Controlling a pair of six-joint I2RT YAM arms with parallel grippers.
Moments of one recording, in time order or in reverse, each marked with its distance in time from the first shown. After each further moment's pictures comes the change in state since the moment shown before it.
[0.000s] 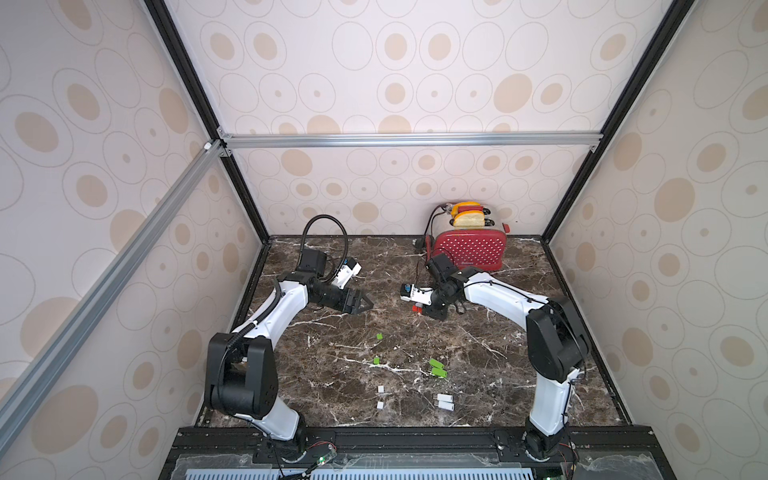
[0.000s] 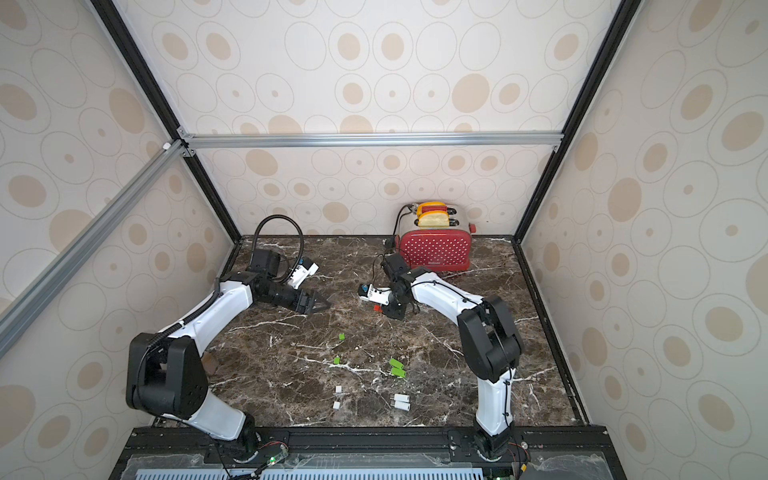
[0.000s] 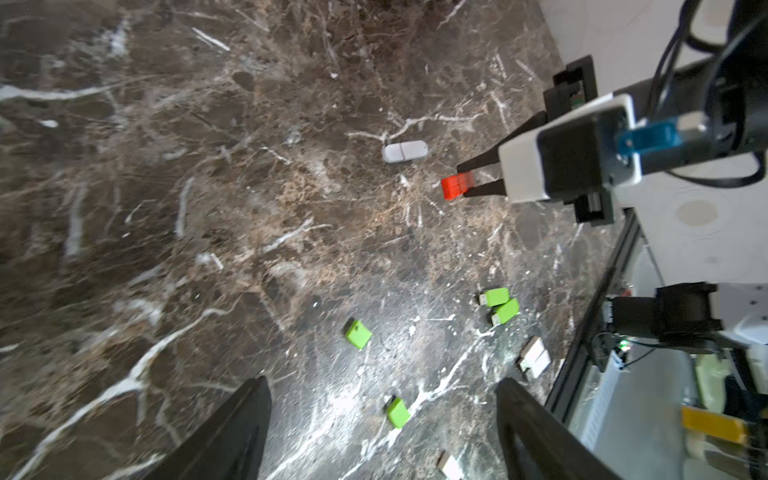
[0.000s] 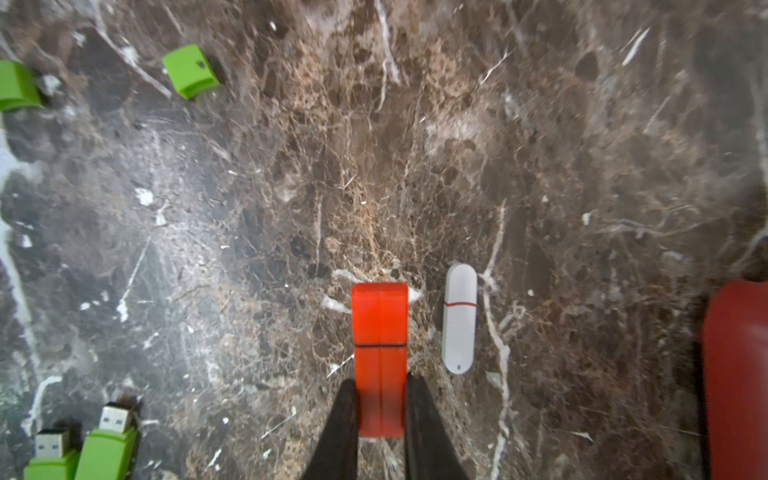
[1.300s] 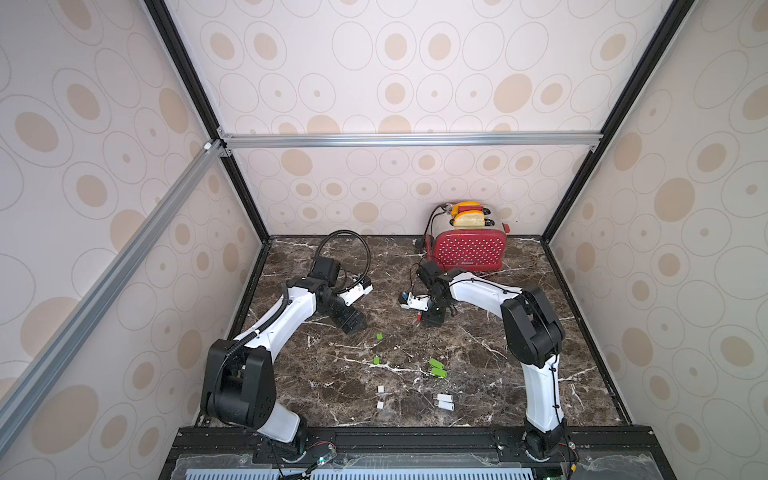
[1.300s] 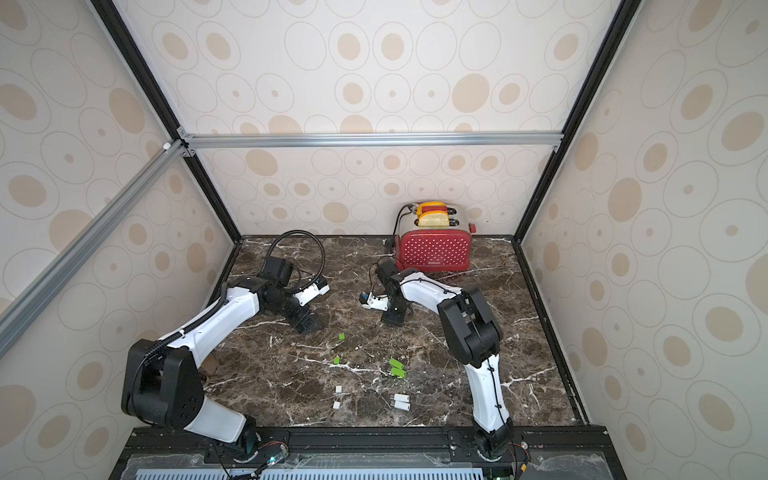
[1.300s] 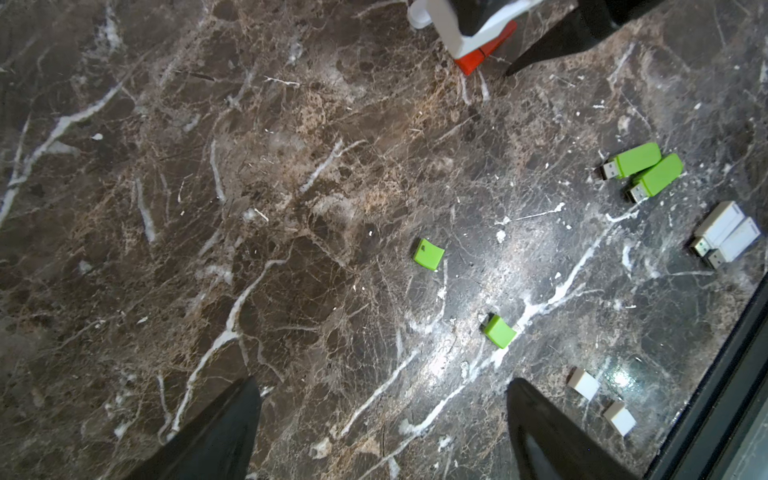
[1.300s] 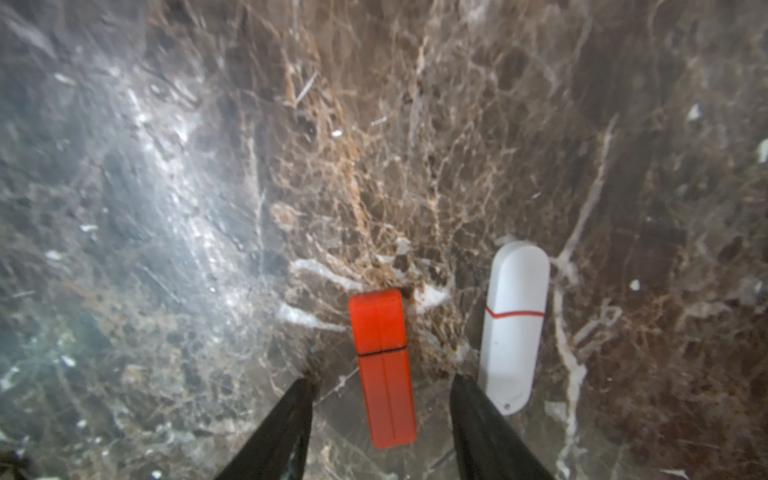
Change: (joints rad) left arm -0.120 -0.033 -0.034 -0.080 -0.304 0.329; right arm 0.008 0.137 0.068 -0.071 0.094 0.038
